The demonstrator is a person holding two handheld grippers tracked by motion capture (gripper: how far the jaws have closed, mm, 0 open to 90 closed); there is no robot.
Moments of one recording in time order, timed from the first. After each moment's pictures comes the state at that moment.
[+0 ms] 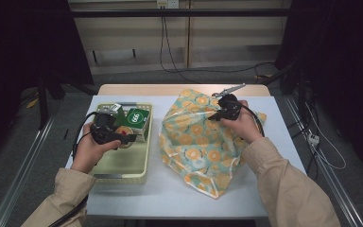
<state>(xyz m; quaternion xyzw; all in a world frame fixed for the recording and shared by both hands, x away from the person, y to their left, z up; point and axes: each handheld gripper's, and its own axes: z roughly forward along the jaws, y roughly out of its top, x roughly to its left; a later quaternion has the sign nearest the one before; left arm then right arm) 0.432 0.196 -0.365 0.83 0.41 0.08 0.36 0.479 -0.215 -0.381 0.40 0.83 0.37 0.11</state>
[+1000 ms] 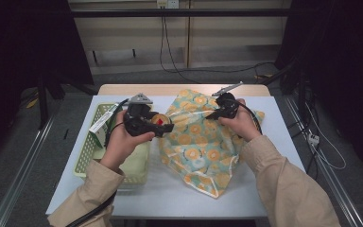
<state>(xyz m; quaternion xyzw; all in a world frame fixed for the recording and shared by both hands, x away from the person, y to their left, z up) 0.421 0.090 -0.323 0.83 0.31 0.07 0.46 0.486 -0.209 -0.381 0.40 0.83 0.37 0.09</state>
